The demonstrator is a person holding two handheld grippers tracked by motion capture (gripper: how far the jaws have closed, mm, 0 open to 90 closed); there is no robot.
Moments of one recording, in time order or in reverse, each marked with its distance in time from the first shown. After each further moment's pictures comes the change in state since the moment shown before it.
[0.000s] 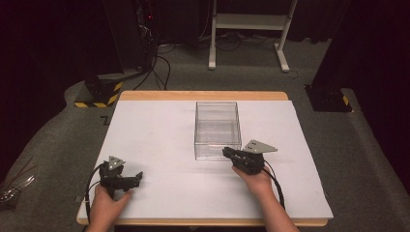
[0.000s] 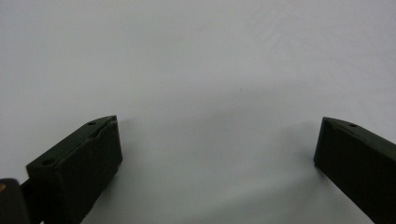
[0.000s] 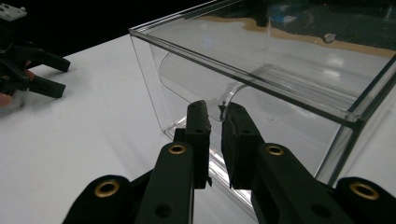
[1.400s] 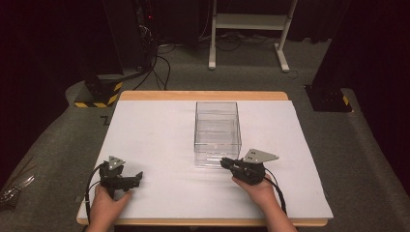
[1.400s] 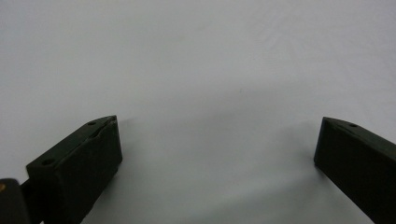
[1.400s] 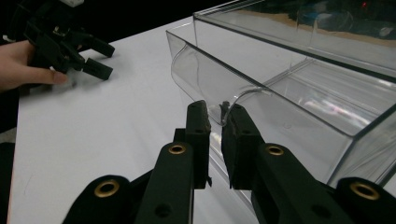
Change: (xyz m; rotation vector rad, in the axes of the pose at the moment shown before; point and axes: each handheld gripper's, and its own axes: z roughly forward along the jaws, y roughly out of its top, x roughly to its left) left arm 0.000 0.000 0.000 0.001 0.000 0.000; right arm 0.022 -0.008 -0.016 0.019 0.109 -0.040
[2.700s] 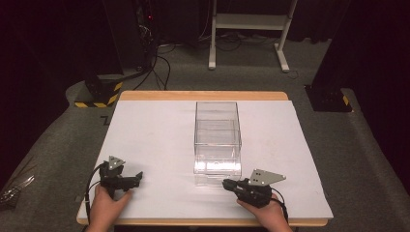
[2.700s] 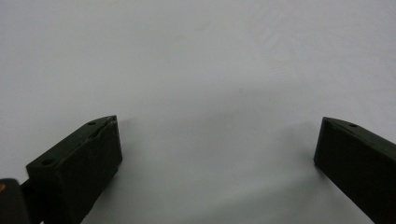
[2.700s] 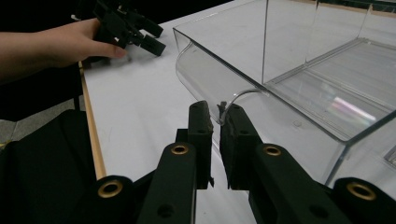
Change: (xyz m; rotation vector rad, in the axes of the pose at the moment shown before) left arm 0.000 0.000 0.000 -0.002 0.000 -0.001; right arm 0.041 -0.023 -0.035 0.029 0.098 -0.016
